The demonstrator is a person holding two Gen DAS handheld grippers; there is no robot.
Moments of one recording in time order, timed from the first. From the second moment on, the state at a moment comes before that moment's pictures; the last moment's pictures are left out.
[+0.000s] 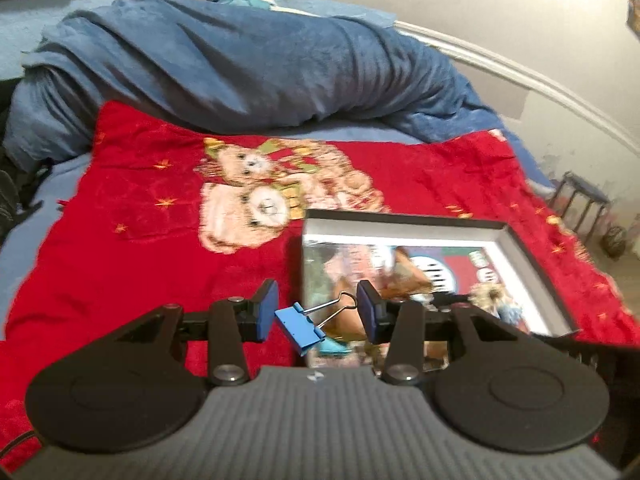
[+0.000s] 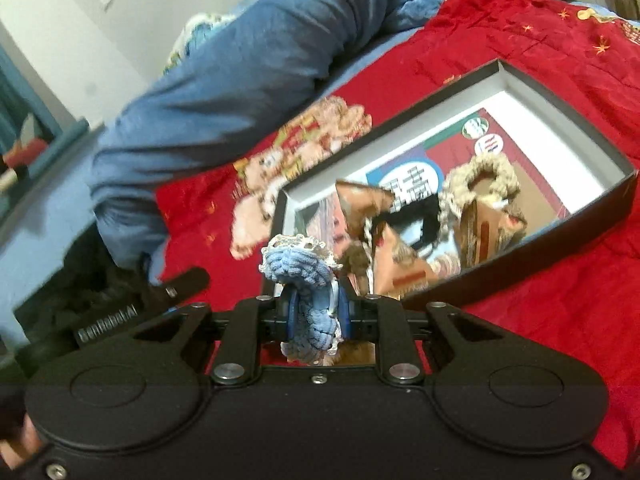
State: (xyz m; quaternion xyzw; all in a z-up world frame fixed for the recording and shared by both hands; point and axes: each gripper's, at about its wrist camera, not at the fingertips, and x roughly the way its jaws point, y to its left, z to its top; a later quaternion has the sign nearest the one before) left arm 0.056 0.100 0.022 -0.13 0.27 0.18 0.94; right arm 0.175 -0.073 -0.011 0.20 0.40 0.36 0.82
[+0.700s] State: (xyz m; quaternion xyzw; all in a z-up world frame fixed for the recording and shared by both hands) left arm 0.193 0.048 0.014 -0.05 0.23 0.09 0.97; right arm 0.301 -0.099 0.007 0.19 0.35 0.33 0.86
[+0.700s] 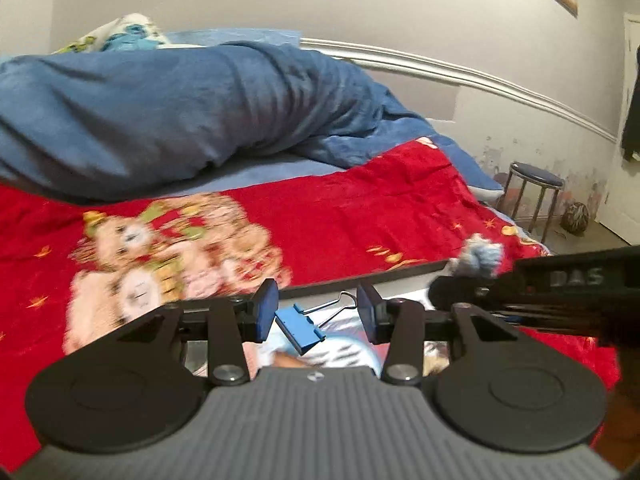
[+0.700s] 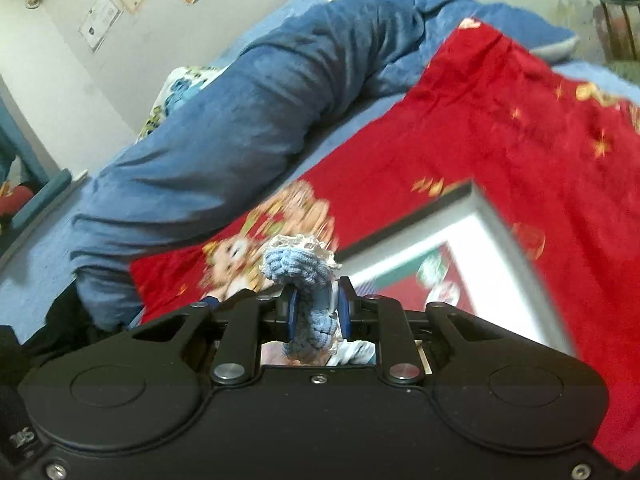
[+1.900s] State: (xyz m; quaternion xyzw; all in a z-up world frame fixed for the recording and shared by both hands) left arm 0.240 0.029 -0.050 -0.05 0.32 0.11 0.94; right arm 0.333 -0.098 -0.063 0.21 0.39 0.30 0.85
